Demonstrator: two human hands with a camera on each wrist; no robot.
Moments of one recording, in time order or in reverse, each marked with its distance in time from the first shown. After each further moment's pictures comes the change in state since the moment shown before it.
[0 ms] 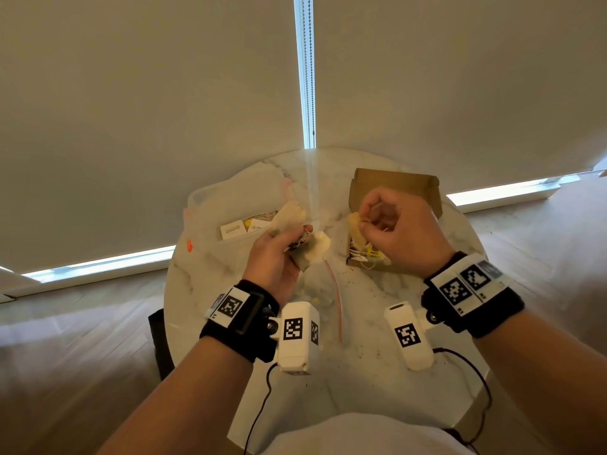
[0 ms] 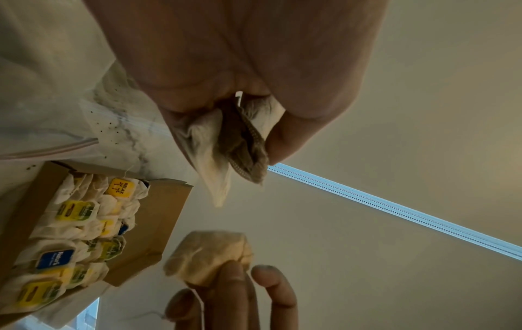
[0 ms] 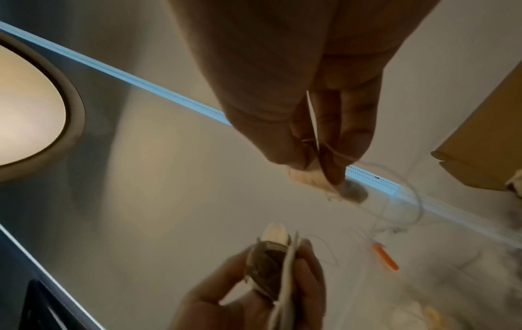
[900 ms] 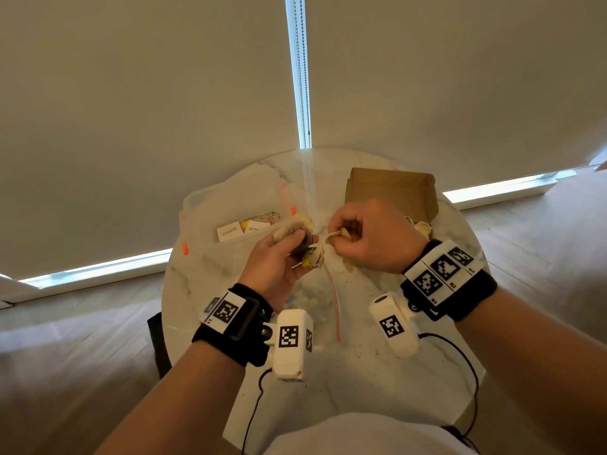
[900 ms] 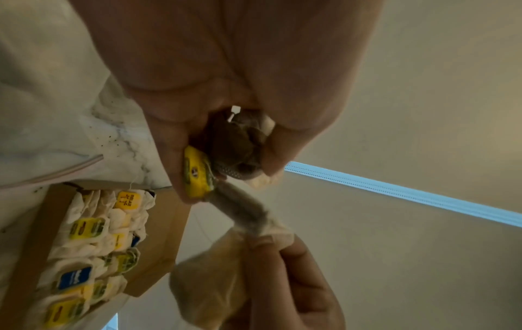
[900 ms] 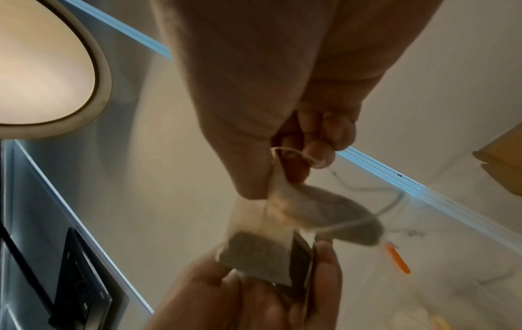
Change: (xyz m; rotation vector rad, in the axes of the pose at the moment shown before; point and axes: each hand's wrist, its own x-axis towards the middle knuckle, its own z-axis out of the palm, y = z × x) left_hand -0.007 0.001 -0.001 0.224 -0.031 -0.063; right_hand 0.013 -0.012 0.015 -0.217 -0.259 -0.157
